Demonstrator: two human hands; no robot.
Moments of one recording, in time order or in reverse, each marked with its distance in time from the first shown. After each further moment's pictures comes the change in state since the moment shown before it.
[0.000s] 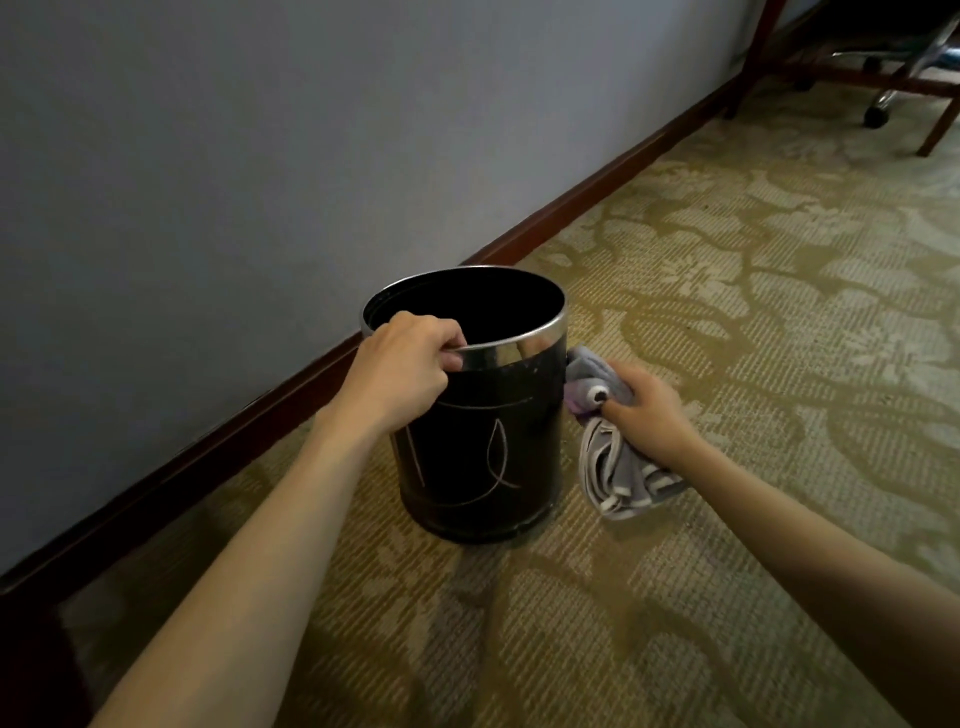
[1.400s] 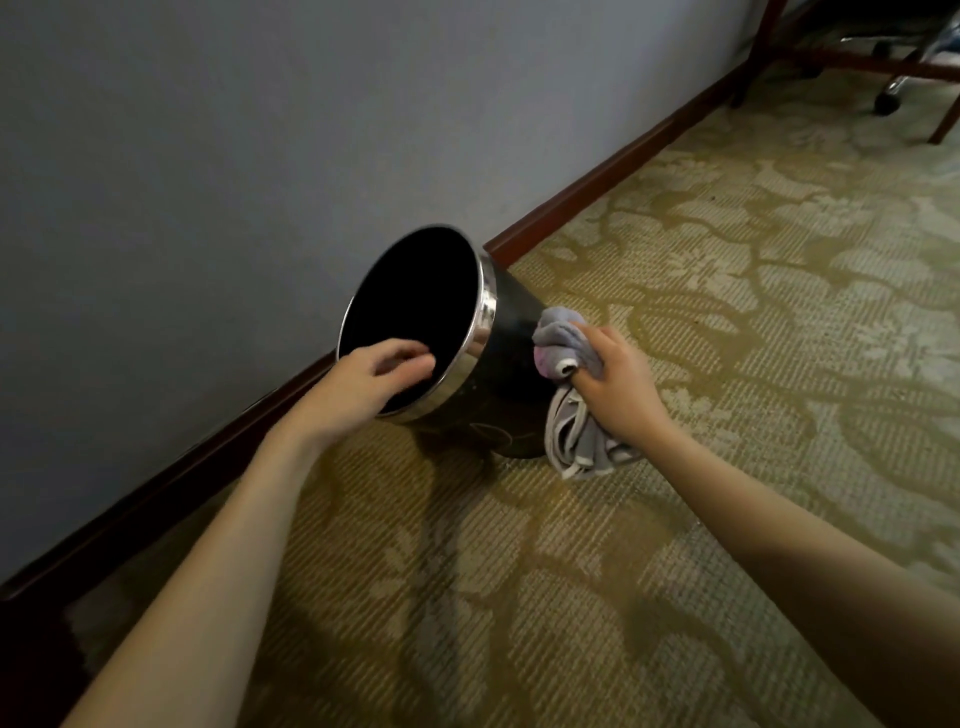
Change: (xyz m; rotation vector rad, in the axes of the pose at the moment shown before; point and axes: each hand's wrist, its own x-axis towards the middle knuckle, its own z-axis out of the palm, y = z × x) left_hand -0.011 -0.065 0.000 -0.532 -0.220 -0.223; right_hand 0.023 -0.035 0.024 -0.071 0.141 -0.136
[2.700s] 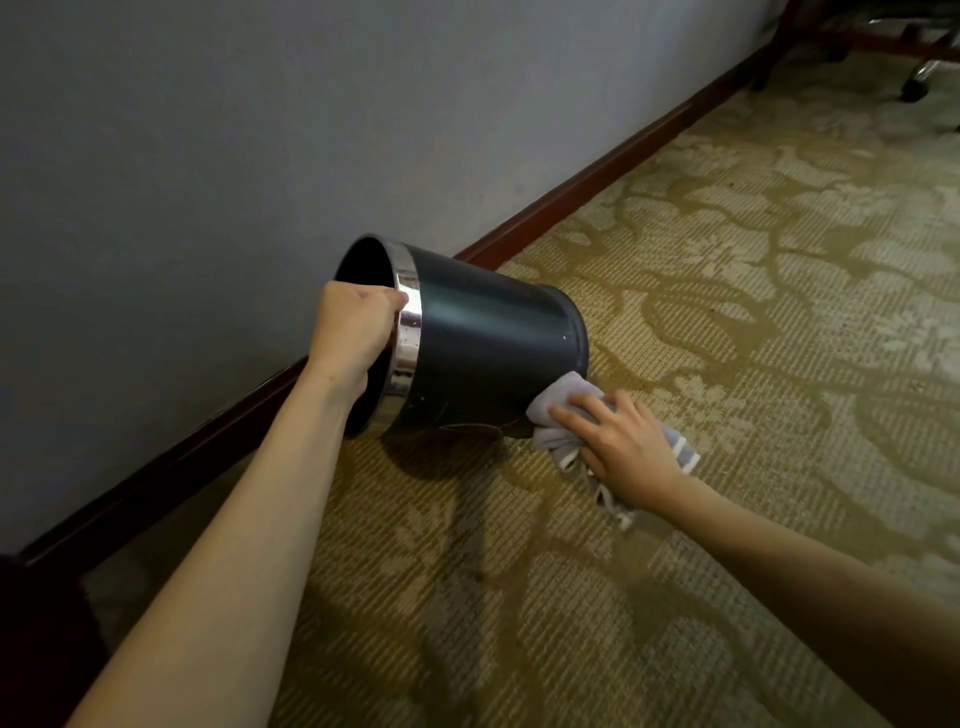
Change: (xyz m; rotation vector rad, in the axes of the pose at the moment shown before) left_hand 0.018 0.022 -0.003 -0.375 0.591 -0.219; right_hand -0.062 0.034 0.026 -0.683 -0.251 -0.415
